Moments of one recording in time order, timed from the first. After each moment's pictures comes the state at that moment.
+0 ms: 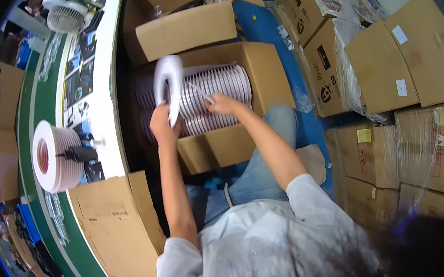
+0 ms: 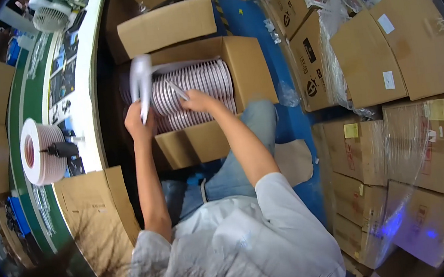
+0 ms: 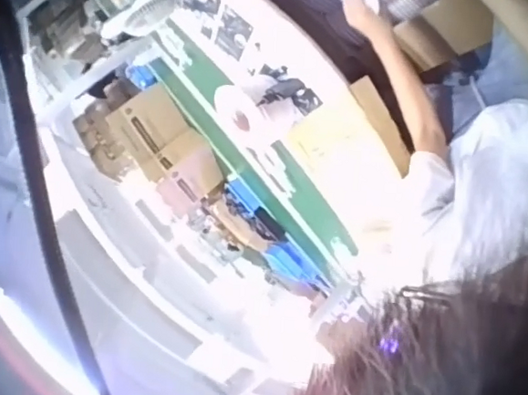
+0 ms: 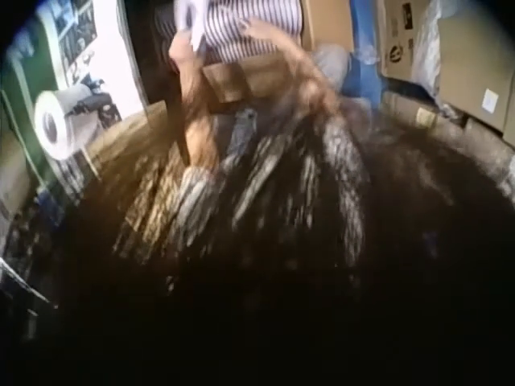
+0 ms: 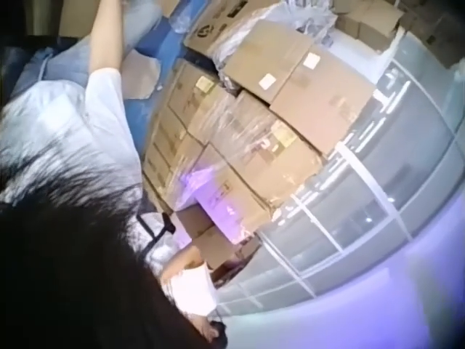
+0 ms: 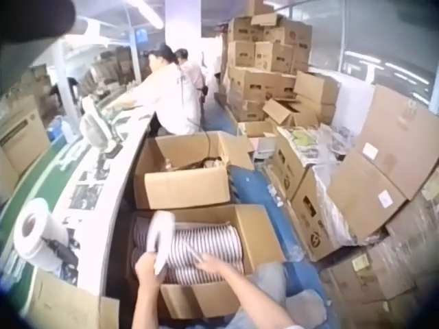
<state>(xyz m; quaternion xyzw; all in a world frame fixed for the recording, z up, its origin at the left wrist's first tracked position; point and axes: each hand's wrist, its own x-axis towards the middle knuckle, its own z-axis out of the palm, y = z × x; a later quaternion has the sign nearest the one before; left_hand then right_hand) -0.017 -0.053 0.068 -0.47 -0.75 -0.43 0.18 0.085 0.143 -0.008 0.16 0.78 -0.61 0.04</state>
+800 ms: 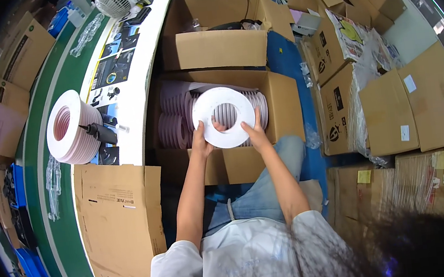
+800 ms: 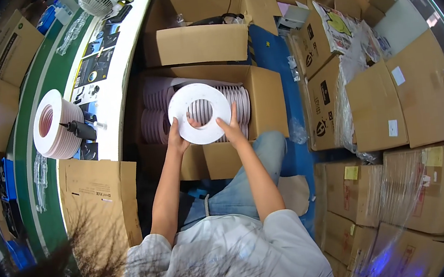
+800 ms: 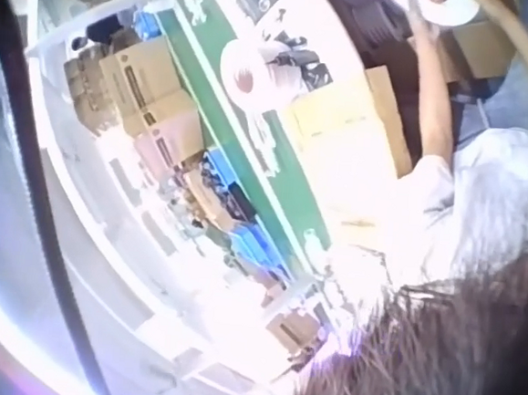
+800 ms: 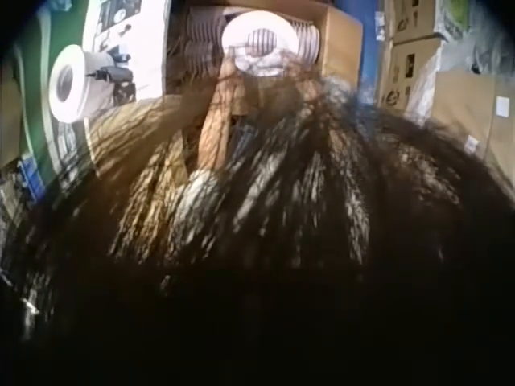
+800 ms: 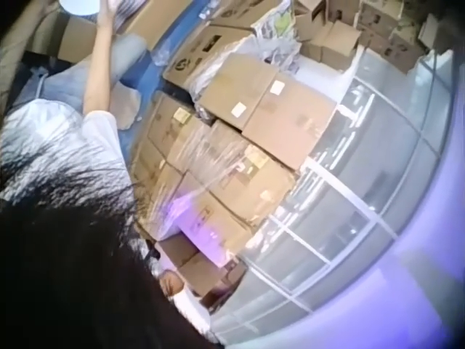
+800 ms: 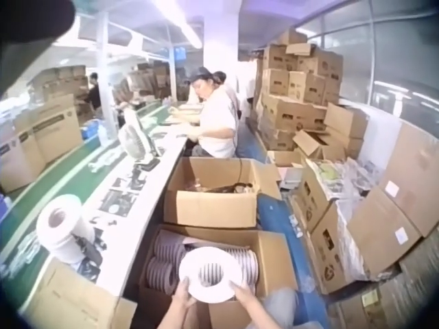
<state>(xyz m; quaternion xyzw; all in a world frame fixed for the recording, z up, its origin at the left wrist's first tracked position) 0.004 -0.033 -0.015 -0.05 -0.21 -0.85 -0.47 0.139 0.111 -0.007 0.23 0.53 -0.78 -0.25</state>
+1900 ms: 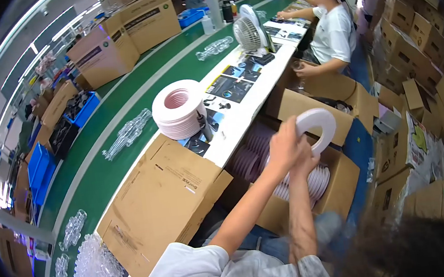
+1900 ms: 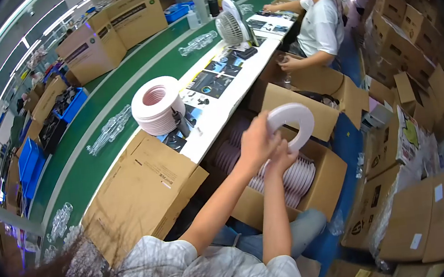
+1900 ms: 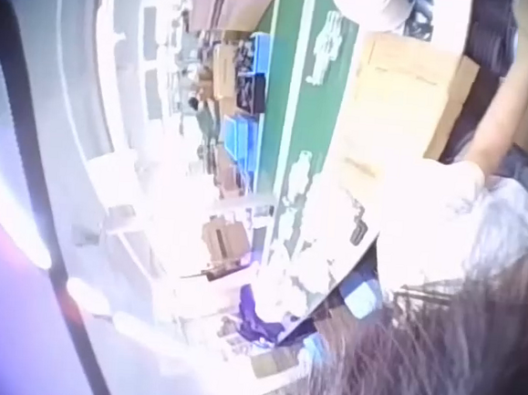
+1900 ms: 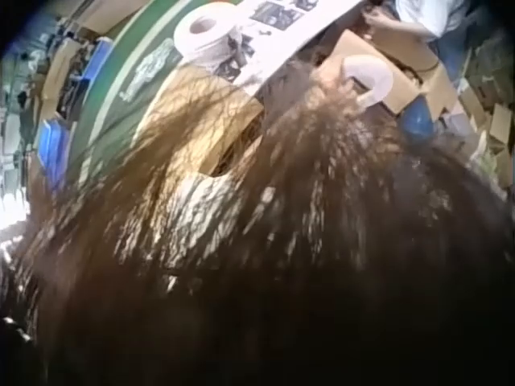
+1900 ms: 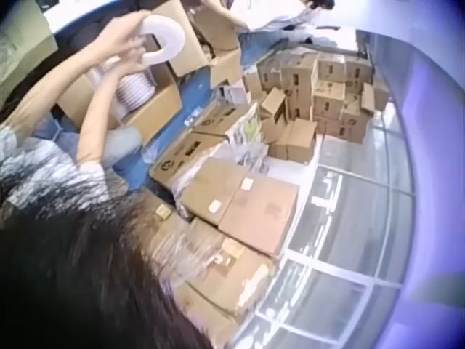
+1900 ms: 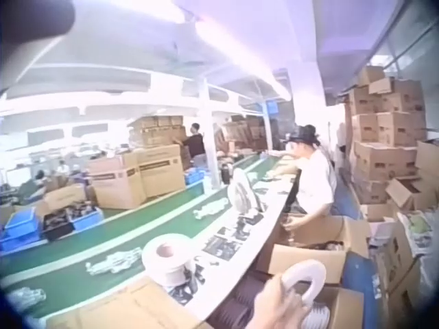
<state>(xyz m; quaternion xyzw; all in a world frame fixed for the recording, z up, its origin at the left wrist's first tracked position) 0.018 -0.018 0.236 -0.28 -0.81 -0.48 0.21 0.025 0.056 0.121 0.25 0.32 -0.81 -0.42</state>
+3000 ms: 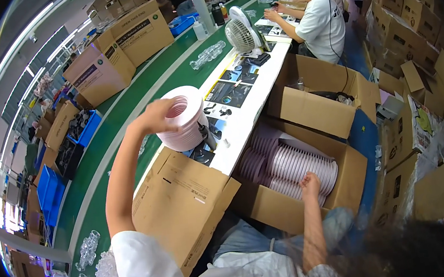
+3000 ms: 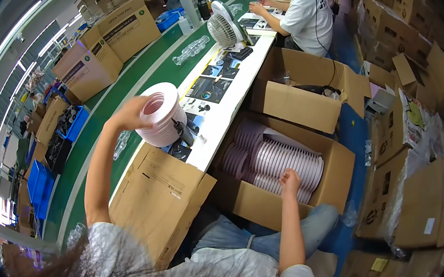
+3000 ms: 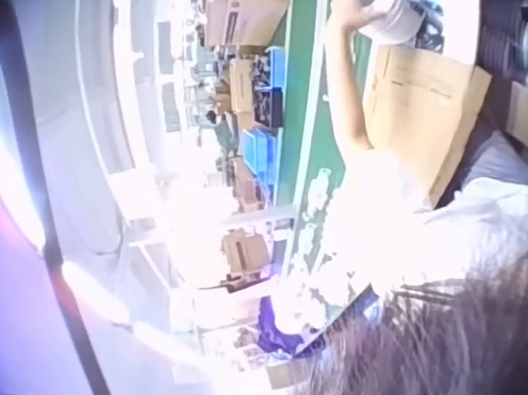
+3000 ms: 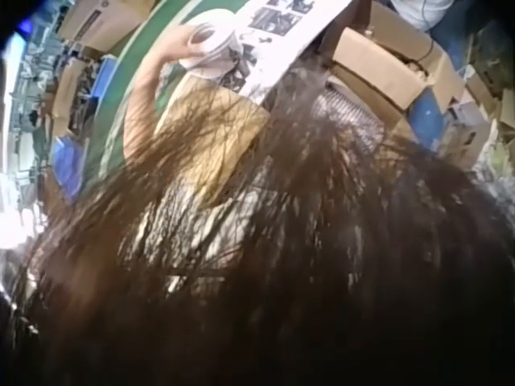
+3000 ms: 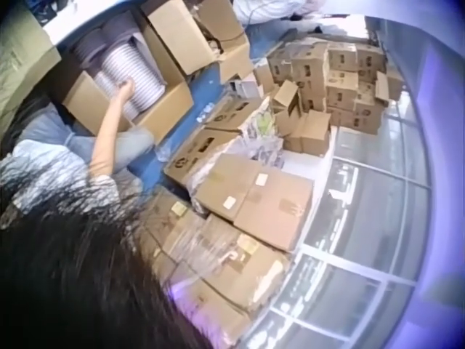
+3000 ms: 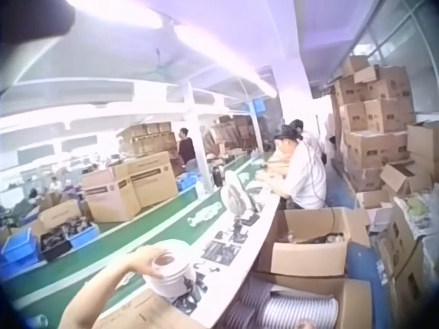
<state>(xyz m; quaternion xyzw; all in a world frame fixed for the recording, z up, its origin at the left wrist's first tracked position) -0.171 -0.301 0.366 -0.38 -0.92 -0.02 -0.03 0.096 0.074 0.015 0.40 0.32 -0.83 -0.23</state>
